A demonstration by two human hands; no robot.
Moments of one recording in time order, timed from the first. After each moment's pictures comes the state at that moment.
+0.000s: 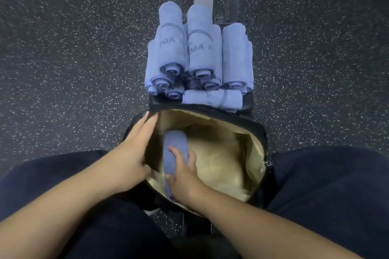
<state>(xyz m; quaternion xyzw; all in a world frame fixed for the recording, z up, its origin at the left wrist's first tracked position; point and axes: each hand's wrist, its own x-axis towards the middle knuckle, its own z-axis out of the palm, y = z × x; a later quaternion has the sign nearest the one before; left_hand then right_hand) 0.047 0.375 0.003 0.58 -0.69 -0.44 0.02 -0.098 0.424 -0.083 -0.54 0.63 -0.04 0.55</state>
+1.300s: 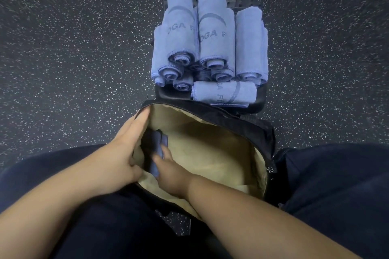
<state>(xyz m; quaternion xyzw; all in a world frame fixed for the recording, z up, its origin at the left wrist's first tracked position) 0.077 0.373 0.008 0.59 -0.63 -0.50 -0.02 -0.058 0.408 -0.135 -0.66 0.46 0.00 0.59</state>
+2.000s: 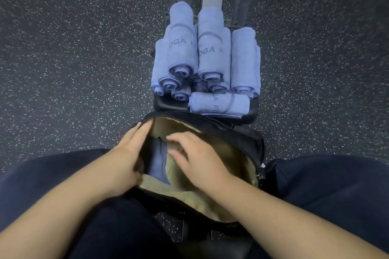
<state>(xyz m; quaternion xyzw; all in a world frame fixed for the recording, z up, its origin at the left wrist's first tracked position) 0.076 0.376 -0.007 0.59 -0.68 -0.43 -0.03 -0.120 0.380 -0.034 -0.74 0.52 -0.20 0.38</state>
